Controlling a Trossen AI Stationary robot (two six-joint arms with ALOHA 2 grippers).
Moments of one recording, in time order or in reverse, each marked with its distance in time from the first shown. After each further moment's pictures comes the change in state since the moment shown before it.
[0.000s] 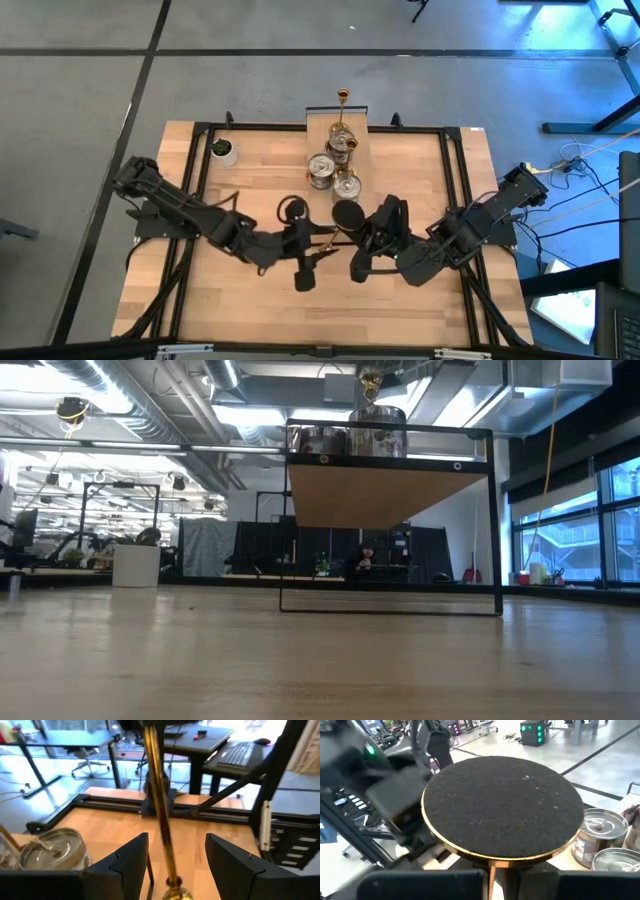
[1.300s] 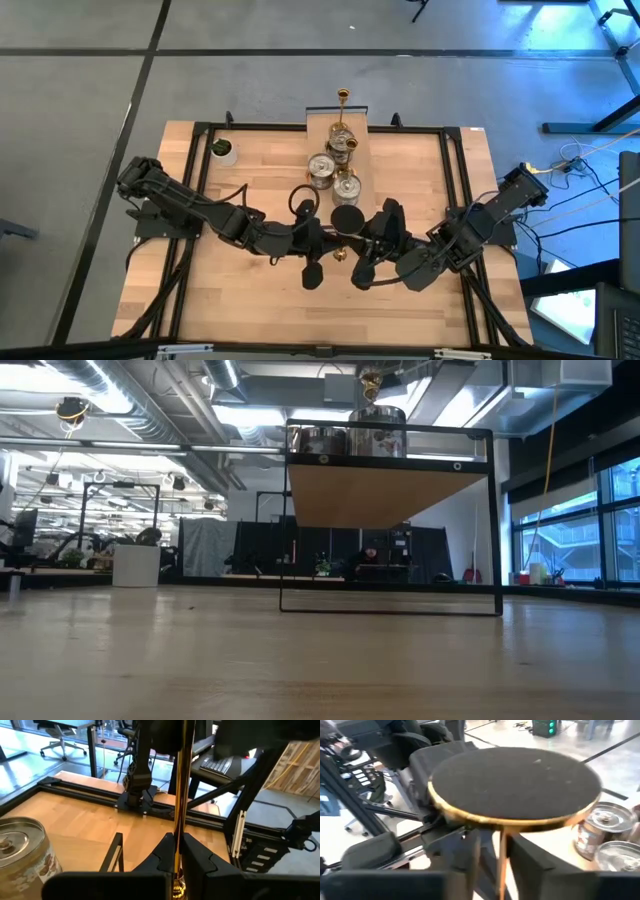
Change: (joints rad) left arm 0.060 0.031 0.000 0.056 0.172 -0.134; right arm 0.013 0.001 0.000 -0.062 -0.063 -0.030
